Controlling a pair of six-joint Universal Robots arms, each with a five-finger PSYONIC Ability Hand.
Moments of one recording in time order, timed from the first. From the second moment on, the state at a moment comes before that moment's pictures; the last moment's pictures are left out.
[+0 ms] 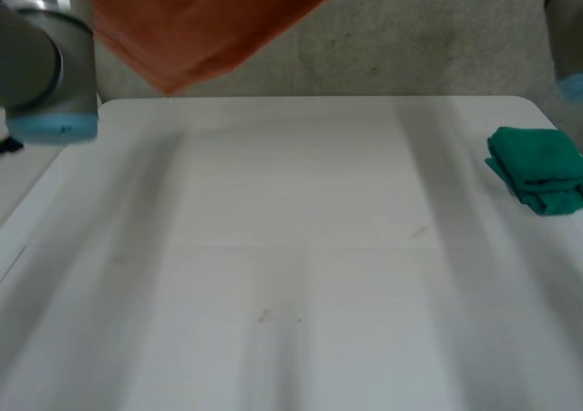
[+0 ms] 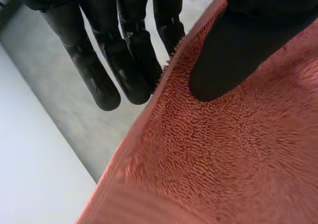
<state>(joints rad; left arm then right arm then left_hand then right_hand) 4.37 -1.99 -1.03 3.70 -1.66 3.70 1.84 -0.99 0.64 -0.24 1.46 2.52 1.16 1.20 1.20 1.20 0.97 0.97 1.18 1.18 1.19 0.99</state>
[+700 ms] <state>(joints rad) 4.30 -2.02 -1.58 3.56 -1.62 3.69 1.83 -0.92 1.22 0.14 1.35 2.59 1.16 1.20 1.20 1.20 0.97 0.24 0.27 0.25 0.27 0.09</state>
